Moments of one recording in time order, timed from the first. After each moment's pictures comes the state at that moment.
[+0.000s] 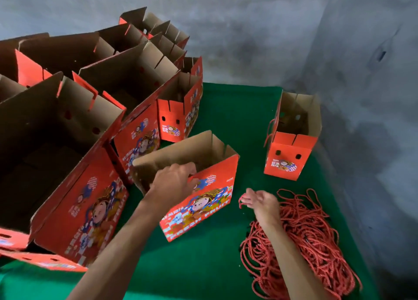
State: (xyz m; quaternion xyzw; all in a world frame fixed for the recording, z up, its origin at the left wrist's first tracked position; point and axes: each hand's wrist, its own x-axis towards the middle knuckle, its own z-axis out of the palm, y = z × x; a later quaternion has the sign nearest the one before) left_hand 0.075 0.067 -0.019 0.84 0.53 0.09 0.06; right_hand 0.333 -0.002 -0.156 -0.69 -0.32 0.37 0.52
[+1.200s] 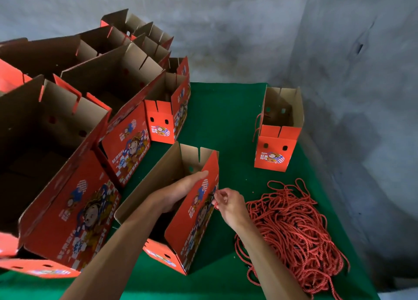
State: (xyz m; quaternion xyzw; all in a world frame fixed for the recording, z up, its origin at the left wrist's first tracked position) left_hand 0.104 0.048 -0.023 0.57 0.50 0.02 0.65; right_hand 0.267 -0.012 -0.135 -0.70 -0.44 0.38 0.41
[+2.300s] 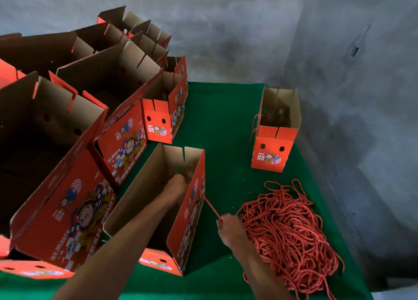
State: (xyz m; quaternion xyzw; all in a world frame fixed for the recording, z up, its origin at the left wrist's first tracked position) left_hand 0.114 0.064 -0.050 0.62 0.63 0.07 0.46; right_hand 0.271 -0.035 -0.191 -0.80 -0.52 0.30 0.06
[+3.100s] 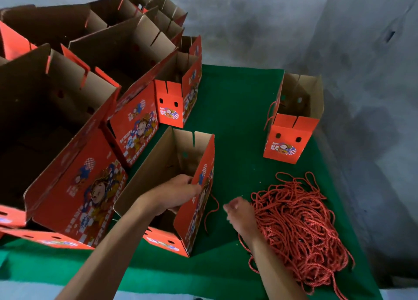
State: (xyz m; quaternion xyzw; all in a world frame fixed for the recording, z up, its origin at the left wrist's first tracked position) left_hand 0.073 0.019 -0.021 0.59 0.56 -0.01 0.57; right_hand 0.279 -0.041 -0.210 -0.73 -0.42 0.42 0.33
